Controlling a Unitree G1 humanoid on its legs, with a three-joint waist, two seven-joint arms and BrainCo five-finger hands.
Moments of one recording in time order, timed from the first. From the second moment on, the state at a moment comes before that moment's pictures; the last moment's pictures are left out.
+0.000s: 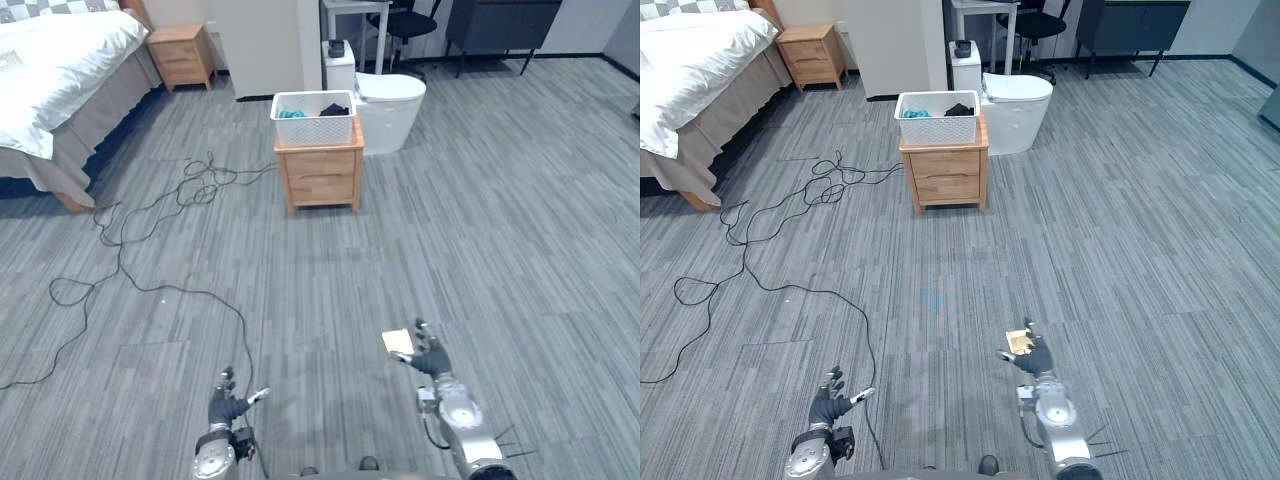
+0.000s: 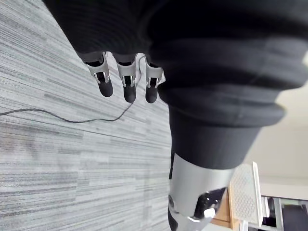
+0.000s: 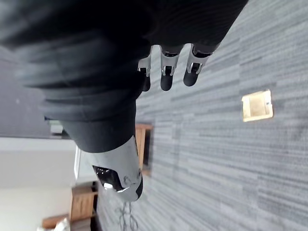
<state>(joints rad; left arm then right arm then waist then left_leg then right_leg) 0.22 0.10 0.07 0.60 -0.14 -0.20 0.18 0.07 -0.14 -0.04 0.53 0.01 -0.16 -0.11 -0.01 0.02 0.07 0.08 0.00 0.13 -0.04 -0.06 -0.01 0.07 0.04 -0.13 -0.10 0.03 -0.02</state>
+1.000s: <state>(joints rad) 0.25 0.09 0.09 0.53 -0.13 -0.19 0.15 0.03 -0.12 -0.14 0.69 0.09 -0.11 -0.11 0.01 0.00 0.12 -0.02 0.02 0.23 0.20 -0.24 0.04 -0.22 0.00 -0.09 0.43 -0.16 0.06</state>
